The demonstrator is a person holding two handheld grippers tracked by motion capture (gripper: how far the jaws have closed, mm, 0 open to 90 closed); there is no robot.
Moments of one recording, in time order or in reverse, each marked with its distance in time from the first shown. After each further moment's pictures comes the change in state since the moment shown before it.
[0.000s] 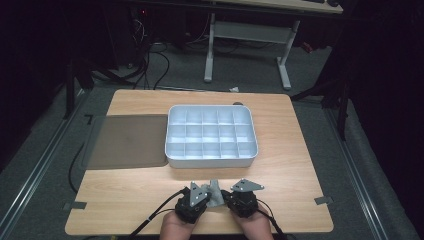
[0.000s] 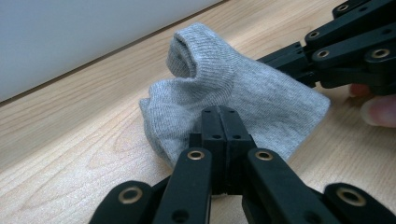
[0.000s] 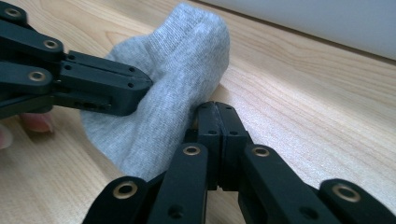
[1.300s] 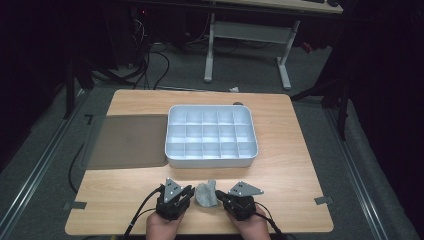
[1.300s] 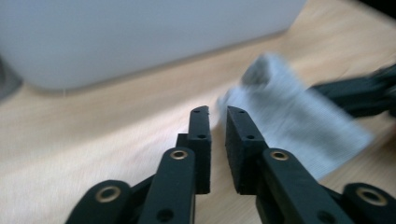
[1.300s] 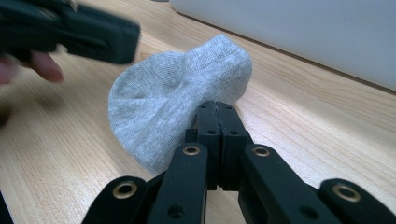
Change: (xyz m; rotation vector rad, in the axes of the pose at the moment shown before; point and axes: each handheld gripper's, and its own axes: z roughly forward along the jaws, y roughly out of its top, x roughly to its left) left arm 0.037 -0.012 -0.031 -0.058 0.068 -0.179; right arm 0.014 0.002 -0.007 -0.085 0.042 -0.053
